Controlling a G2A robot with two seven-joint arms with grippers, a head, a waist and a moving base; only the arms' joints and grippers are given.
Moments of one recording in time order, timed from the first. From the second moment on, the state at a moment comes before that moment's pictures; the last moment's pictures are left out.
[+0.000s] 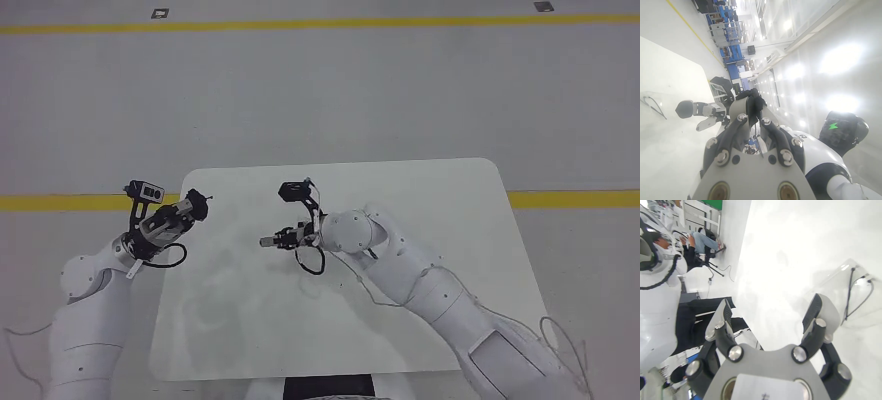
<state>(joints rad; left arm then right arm) 1.43 -1.14 -1.74 -1.33 -0.72 -0.34 -1.30 -0.89 -1.46 0.70 -1.26 -0.48 0.13 0.89</state>
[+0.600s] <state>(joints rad) 1.43 -1.14 -1.74 -1.33 -0.72 -0.34 -1.30 -0.67 -1.54 0.56 -1.03 -0.52 0.11 1.06</state>
